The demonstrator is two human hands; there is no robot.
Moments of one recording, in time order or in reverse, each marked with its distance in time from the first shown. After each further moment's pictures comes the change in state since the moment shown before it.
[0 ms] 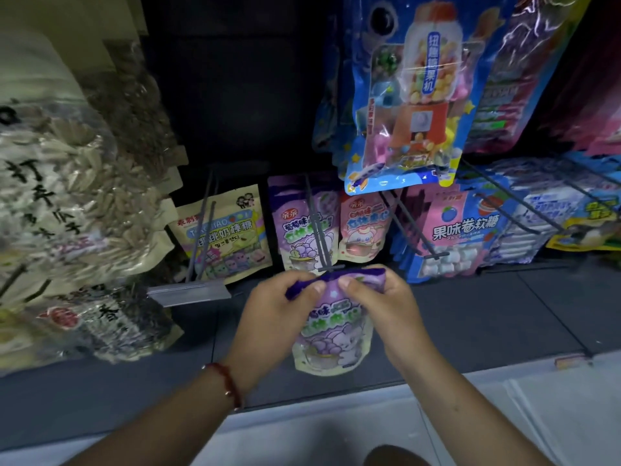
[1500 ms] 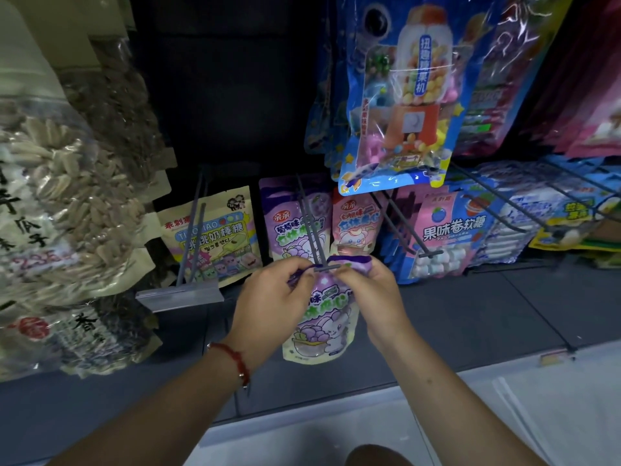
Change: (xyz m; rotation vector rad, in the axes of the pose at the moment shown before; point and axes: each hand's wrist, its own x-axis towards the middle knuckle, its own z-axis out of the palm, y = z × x) left_hand 0.025 -0.012 0.005 0.239 0.095 0.241; right_hand 0.027 0.010 0.013 0.051 0.042 -0.007
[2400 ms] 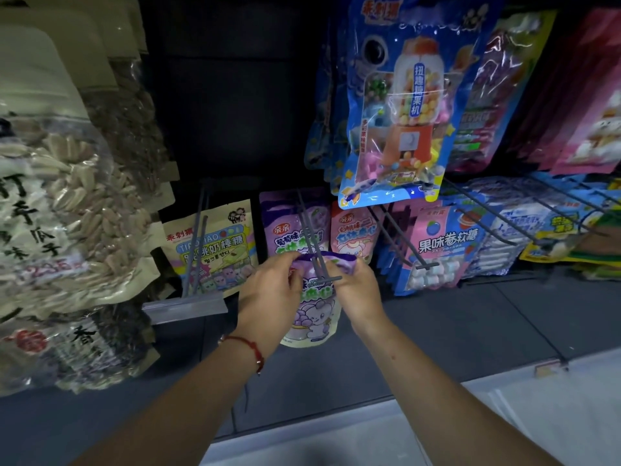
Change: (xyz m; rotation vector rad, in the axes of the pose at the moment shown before) left_hand 0.027 -0.012 0.006 0.374 0.055 -0.027; right_hand 0.038 0.017 0.019 -0.317 0.092 0.008
